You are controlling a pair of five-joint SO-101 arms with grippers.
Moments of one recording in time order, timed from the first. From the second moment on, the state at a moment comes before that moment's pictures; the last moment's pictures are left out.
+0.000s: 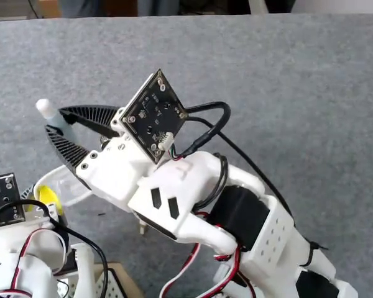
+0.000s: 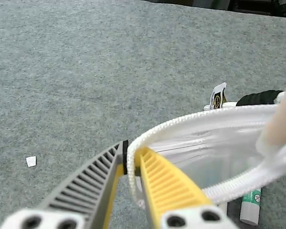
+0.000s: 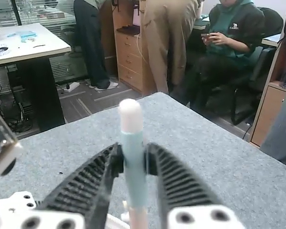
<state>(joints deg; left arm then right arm) -18.1 -85.6 29.4 100.2 -1.5 -58.4 -35.1 1.0 51.4 -3.2</state>
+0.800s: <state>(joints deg) -18.1 -85.6 29.7 100.1 -1.5 -26.4 -40.3 -4.9 75.5 8.5</state>
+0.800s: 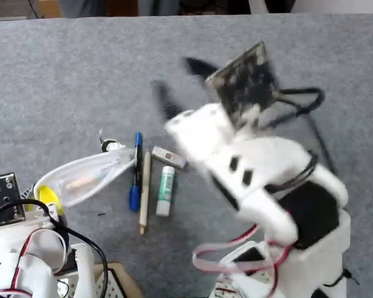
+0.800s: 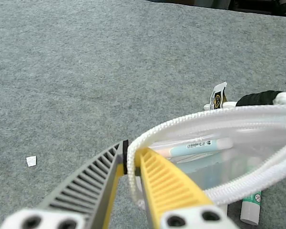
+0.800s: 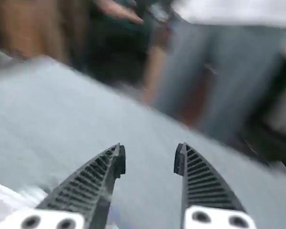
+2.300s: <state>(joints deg) -18.1 -89.4 30.9 100.4 -1.5 -32.3 48.2 -35.6 89.7 26.2</state>
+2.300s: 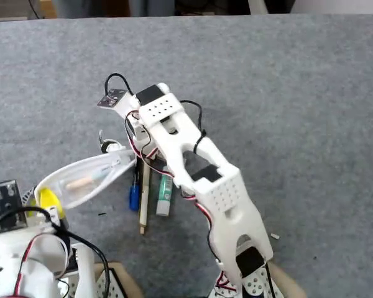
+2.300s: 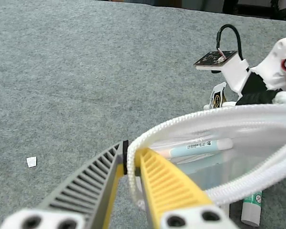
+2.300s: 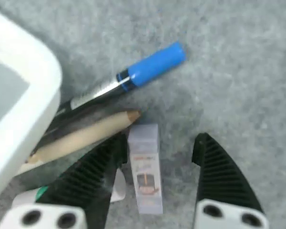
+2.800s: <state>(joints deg) -18.1 -90.3 31.1 100.6 -1.5 -31.6 61.8 -58.1 98.8 28.1</state>
